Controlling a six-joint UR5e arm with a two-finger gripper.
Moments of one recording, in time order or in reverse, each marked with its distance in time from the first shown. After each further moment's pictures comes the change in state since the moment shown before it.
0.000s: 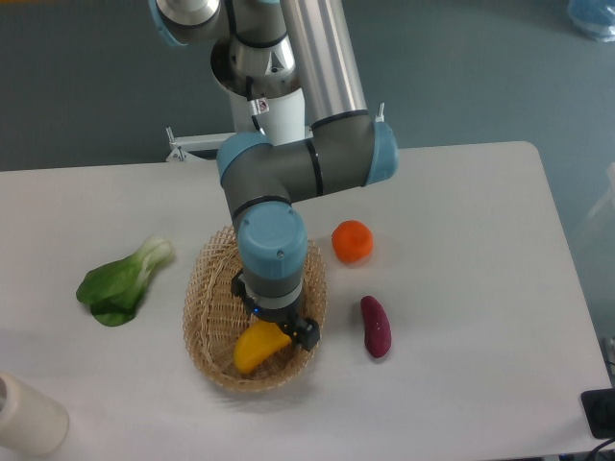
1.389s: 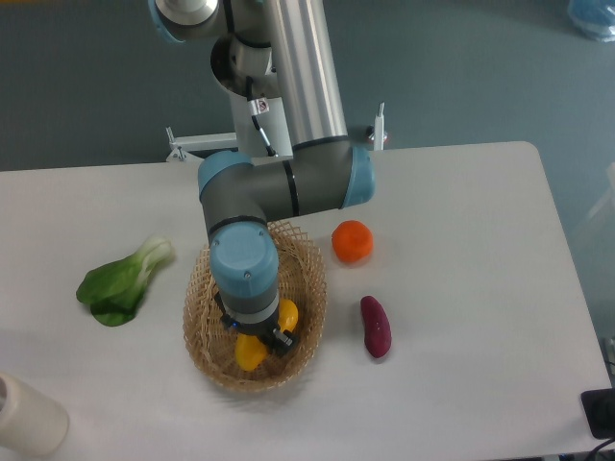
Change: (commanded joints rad) arm 0.030 0.035 0.012 -0.015 -0.038 -0.002
